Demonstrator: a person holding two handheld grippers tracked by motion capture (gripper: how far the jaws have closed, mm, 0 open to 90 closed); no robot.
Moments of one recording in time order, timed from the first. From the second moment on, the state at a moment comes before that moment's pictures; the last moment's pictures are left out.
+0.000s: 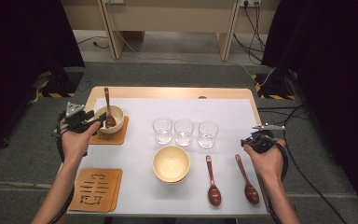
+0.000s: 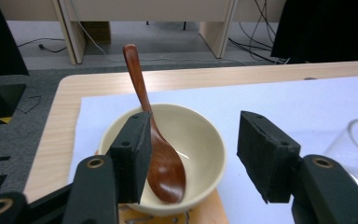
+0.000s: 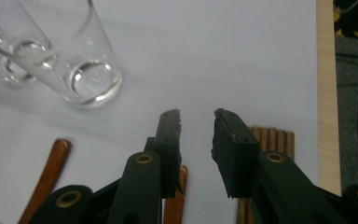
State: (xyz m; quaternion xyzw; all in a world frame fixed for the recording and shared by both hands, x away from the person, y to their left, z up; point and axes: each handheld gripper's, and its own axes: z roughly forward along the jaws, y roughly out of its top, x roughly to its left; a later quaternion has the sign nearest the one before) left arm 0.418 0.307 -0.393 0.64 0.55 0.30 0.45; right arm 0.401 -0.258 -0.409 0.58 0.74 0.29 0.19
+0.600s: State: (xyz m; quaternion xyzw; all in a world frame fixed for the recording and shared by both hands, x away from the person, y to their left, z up) left arm 0.395 0.303 -0.409 0.63 0.55 0.30 0.46; right arm 0.402 -0.281 -0.432 0.65 0.74 0.15 0.09
